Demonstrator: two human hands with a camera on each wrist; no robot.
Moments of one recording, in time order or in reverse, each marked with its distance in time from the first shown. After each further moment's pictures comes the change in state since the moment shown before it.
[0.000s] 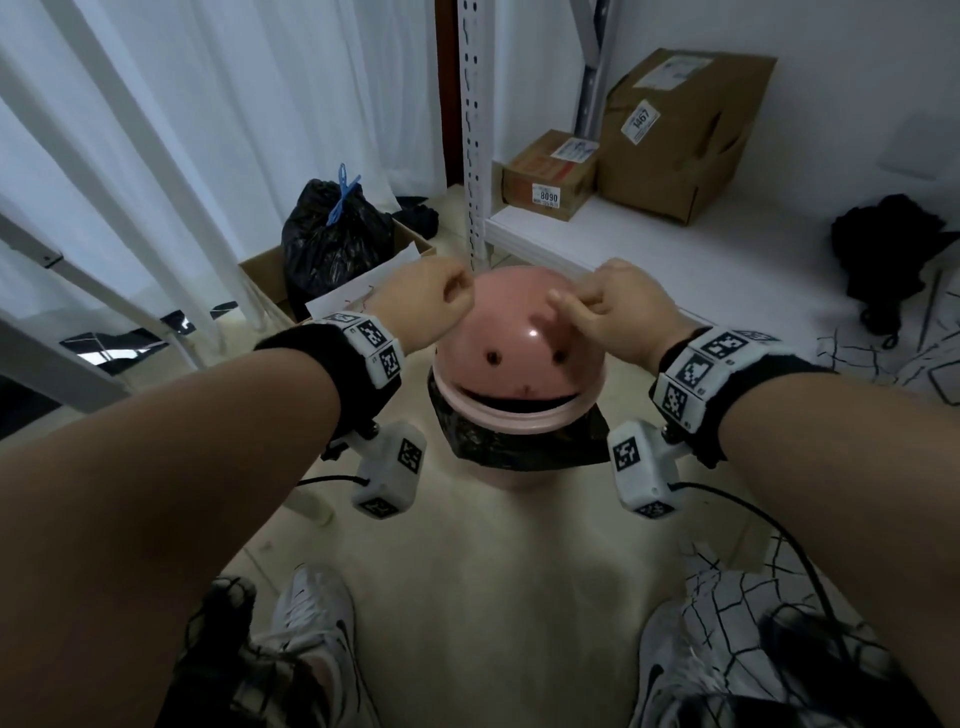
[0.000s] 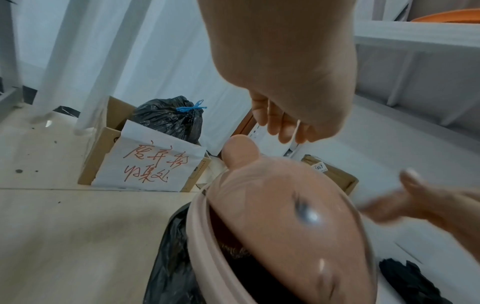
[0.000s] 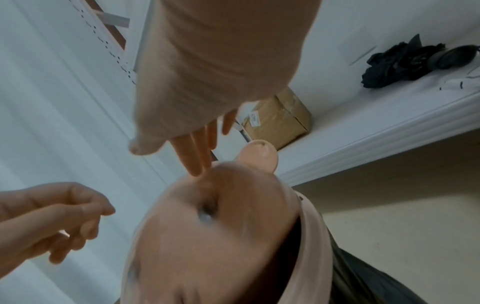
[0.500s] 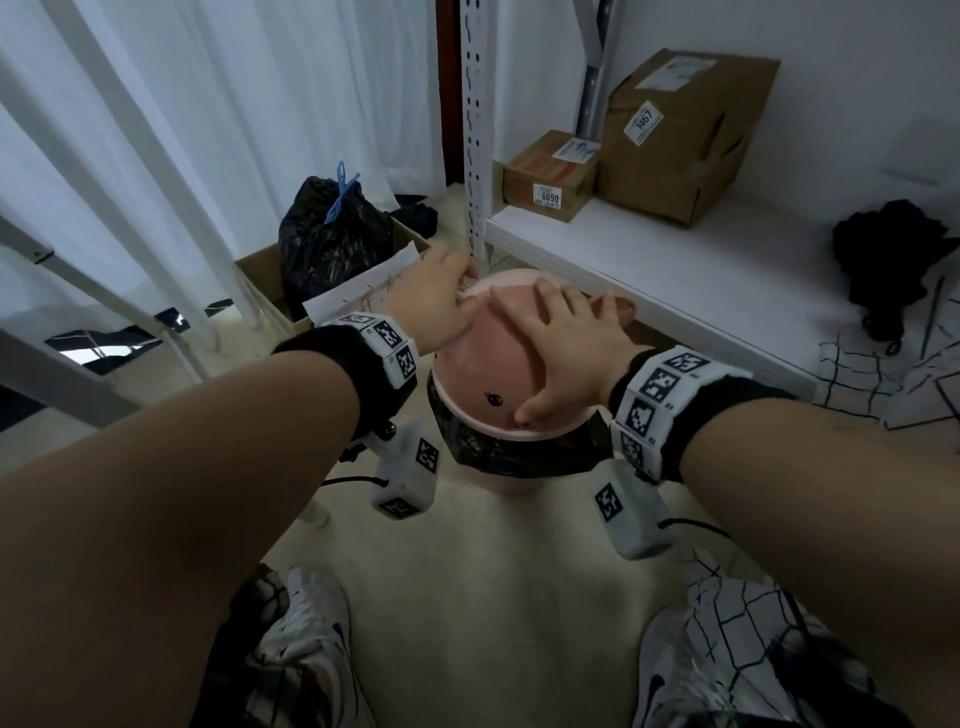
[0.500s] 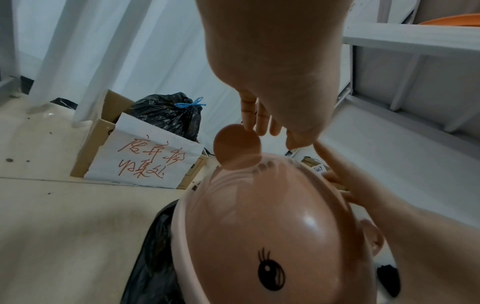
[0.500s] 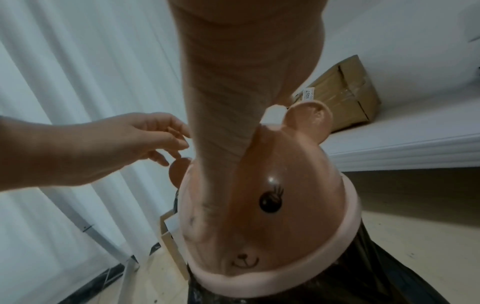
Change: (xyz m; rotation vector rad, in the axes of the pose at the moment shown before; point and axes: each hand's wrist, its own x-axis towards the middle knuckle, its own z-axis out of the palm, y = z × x) left_hand 0.013 -0.006 0.013 0.090 0.008 -0.013; right_hand 0.001 -0.032 0.027 -0.412 -0.362 -0.032
